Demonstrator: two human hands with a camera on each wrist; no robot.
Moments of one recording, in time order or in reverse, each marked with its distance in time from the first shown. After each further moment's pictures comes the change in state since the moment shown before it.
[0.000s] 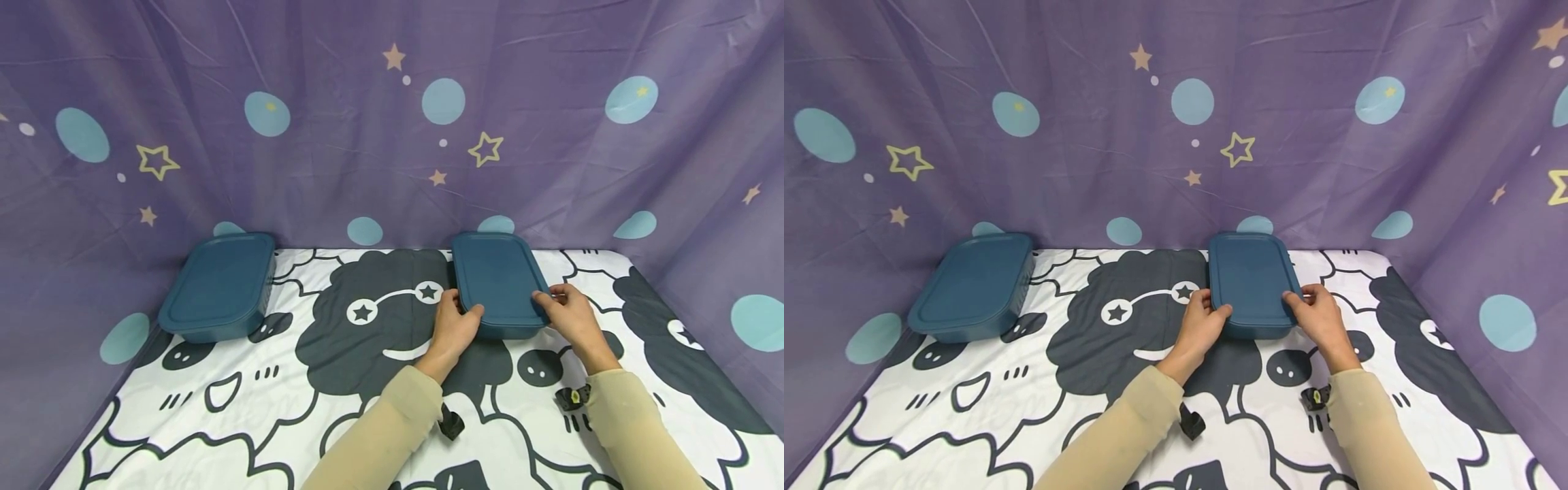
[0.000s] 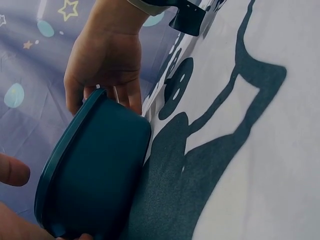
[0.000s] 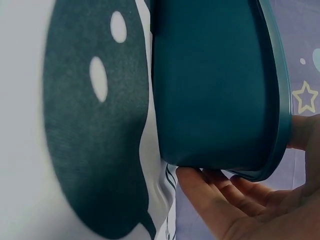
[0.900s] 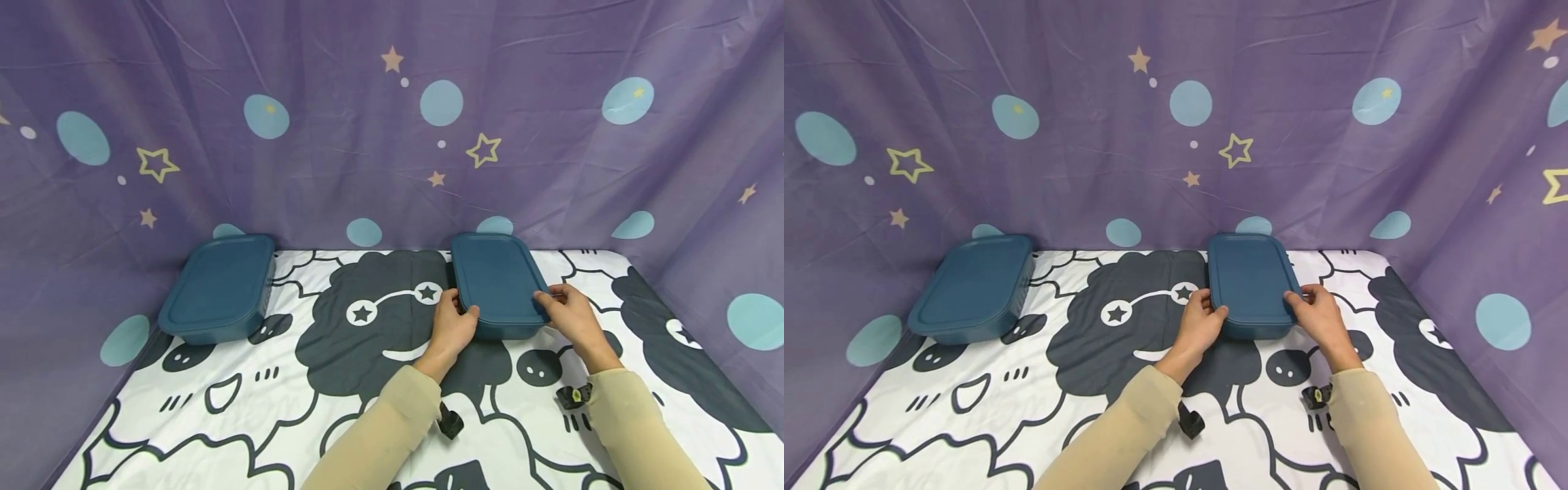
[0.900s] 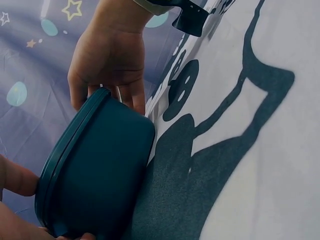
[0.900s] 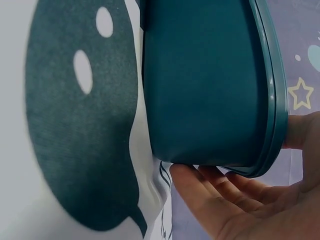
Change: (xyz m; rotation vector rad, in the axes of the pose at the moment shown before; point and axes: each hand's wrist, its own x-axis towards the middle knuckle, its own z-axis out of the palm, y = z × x) left_hand 0.001 -0.002 0.000 -0.026 -0.022 0.016; right_hand -0.002 -0.004 -0.003 0.010 -0.045 0.028
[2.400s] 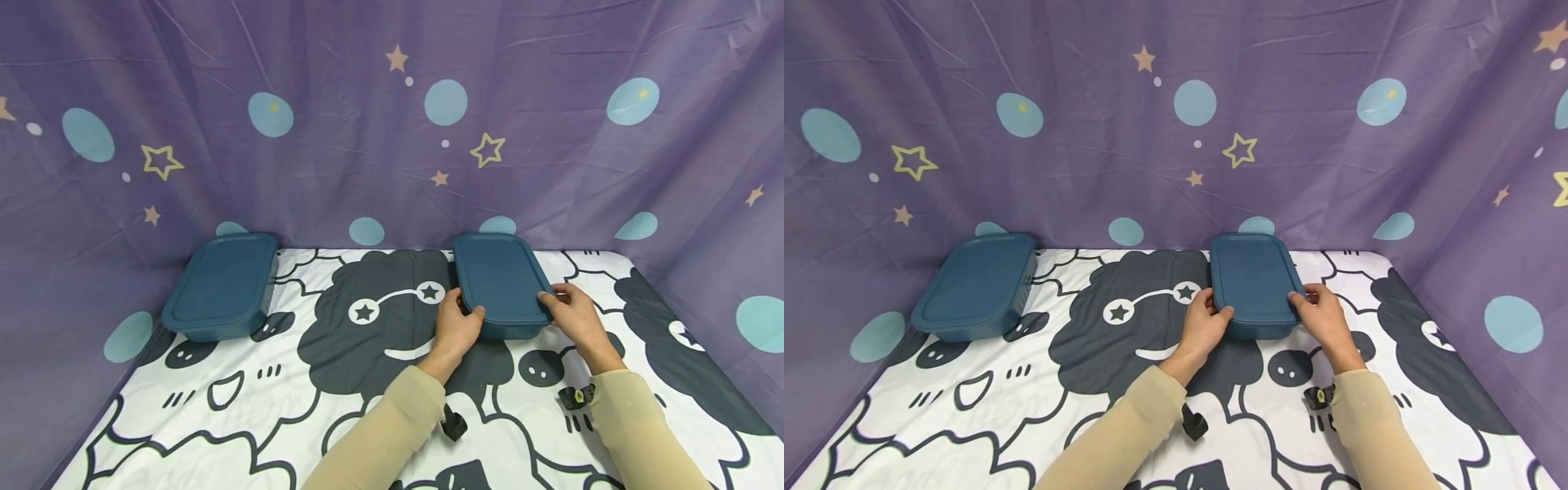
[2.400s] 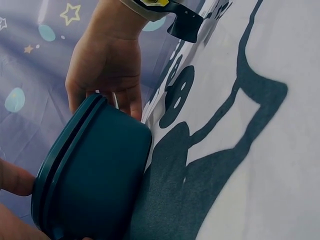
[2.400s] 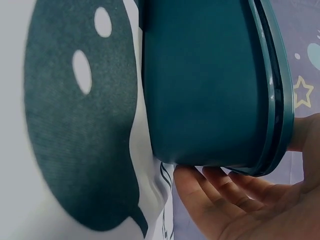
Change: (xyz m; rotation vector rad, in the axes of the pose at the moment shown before) left_hand -0.003 0.004 0.000 0.056 0.020 0.033; right_hand 0.001 0.003 0.000 0.010 0.021 -0.024
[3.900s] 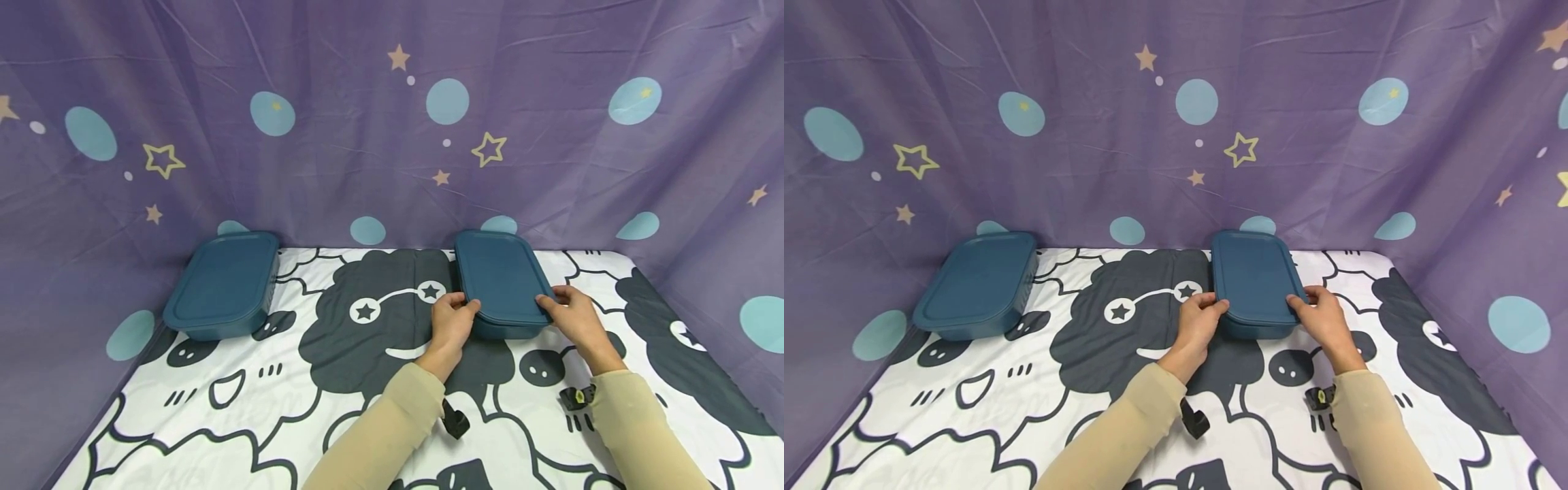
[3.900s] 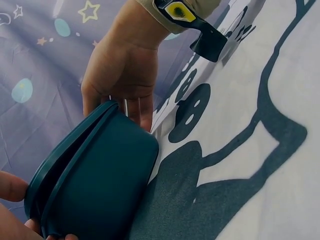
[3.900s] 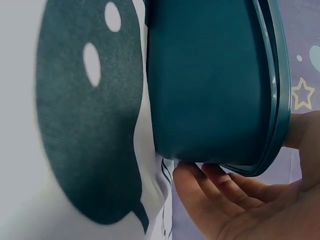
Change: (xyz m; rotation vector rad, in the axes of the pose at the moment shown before) left_hand 0.005 0.001 0.001 -0.250 0.088 -0.207; right_hand -0.001 0.000 0.001 -0.069 -0.020 0.007
